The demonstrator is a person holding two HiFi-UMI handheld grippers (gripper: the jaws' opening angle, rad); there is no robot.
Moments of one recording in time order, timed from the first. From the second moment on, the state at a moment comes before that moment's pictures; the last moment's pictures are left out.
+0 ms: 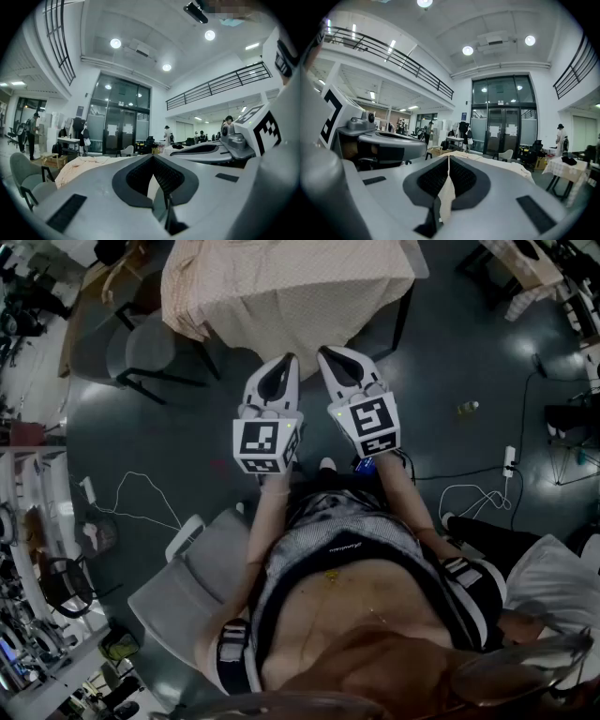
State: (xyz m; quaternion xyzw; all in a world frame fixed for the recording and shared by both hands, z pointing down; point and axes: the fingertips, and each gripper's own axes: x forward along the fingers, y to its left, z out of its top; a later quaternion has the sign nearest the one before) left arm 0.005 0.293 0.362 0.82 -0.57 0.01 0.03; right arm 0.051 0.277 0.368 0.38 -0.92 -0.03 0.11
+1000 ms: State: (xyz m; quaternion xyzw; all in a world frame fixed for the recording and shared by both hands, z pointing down) left arm -0.031 0.152 0.388 0.86 -0.51 0.00 0.06; right arm 0.016 0.146 0.377 0.41 -0.91 -0.01 0.10
